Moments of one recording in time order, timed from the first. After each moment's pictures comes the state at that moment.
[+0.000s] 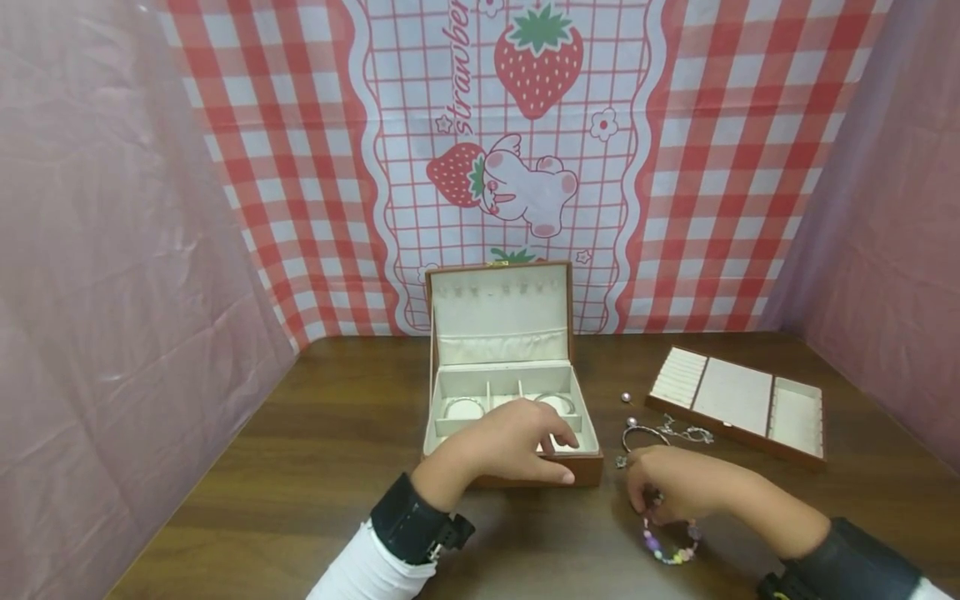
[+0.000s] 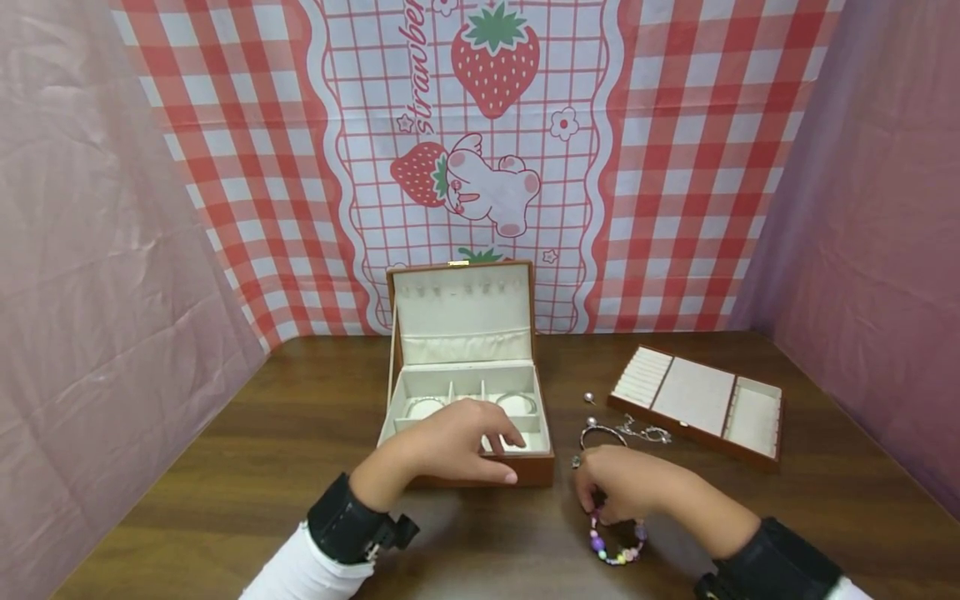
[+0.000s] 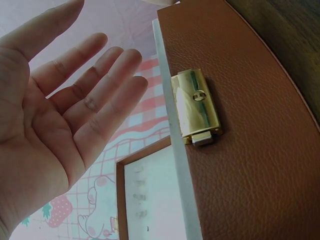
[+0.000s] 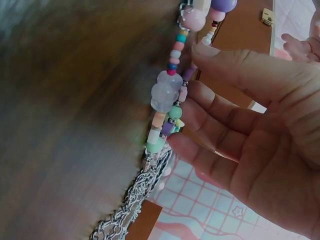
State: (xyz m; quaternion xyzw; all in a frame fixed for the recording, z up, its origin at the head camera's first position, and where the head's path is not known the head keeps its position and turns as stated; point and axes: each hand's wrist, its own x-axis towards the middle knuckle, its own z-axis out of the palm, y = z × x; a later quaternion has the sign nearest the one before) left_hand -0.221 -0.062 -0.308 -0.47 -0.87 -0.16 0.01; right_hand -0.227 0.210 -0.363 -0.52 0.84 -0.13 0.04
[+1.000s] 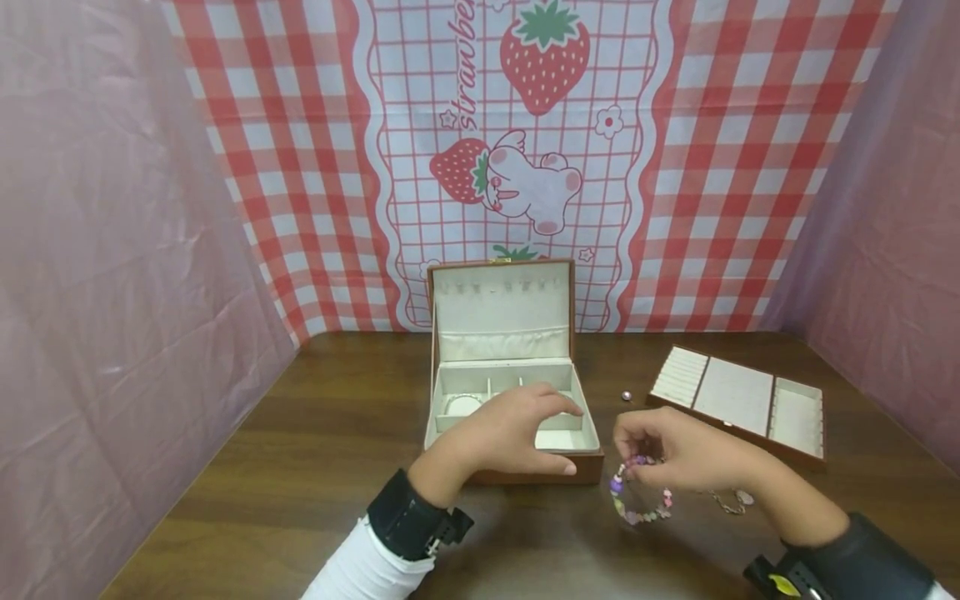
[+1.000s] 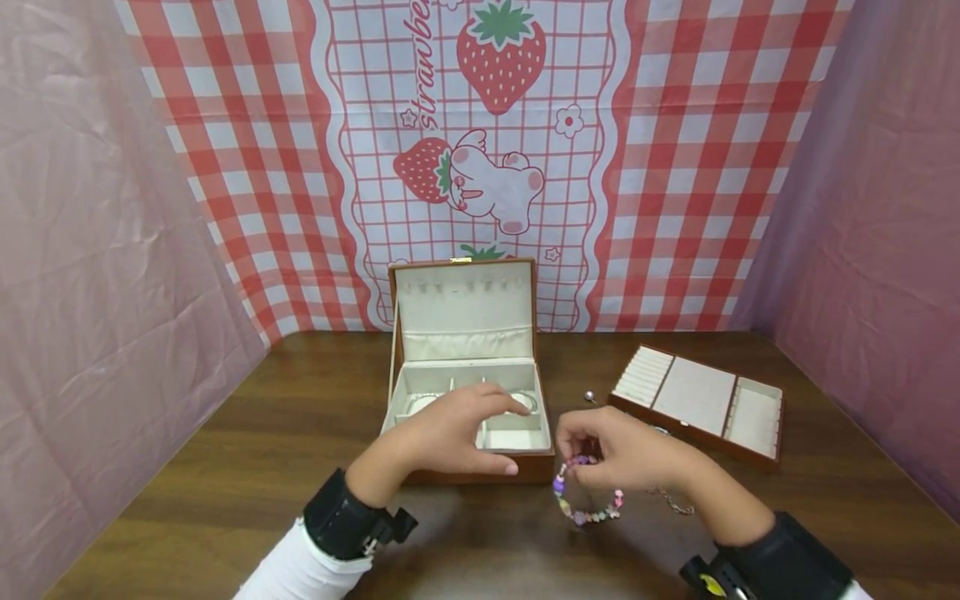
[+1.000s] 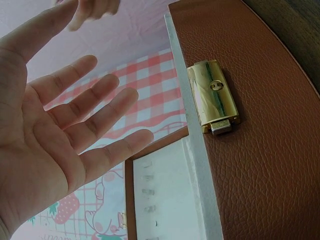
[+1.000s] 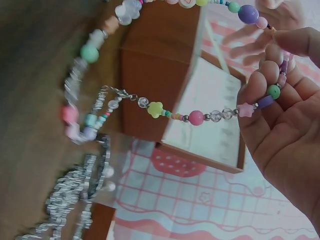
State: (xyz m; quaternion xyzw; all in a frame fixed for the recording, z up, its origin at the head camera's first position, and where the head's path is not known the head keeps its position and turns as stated) left_hand -0.215 -0.069 -0.300 -0.44 -0.88 -0.15 0.07; right_hand -0.219 0.199 -0.317 -0.50 0.79 -0.35 0.05
